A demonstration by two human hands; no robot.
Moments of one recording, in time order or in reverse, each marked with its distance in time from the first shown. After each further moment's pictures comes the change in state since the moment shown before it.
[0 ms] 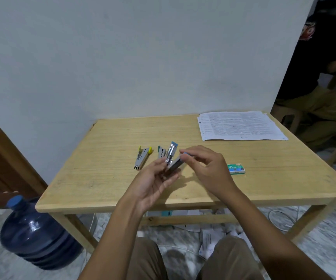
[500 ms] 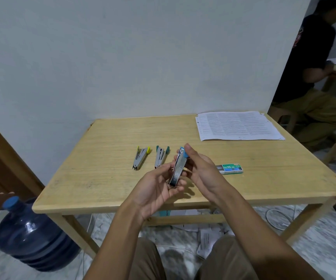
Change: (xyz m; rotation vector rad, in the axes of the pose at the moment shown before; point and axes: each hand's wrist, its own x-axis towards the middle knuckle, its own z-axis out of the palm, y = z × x) left_hand -0.016 -0.006 0.013 0.054 -0.168 -0.079; right_hand 0.003 0.007 0.011 0.658 -0.089 0.633
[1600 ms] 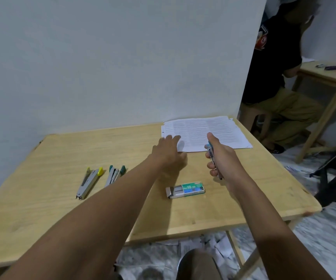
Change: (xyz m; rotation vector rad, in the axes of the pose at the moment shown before) left_hand 0.239 -0.012 0.067 1.900 0.228 0.238; right_hand 0.021 -0.083 -0.136 -0.356 0.594 0.071
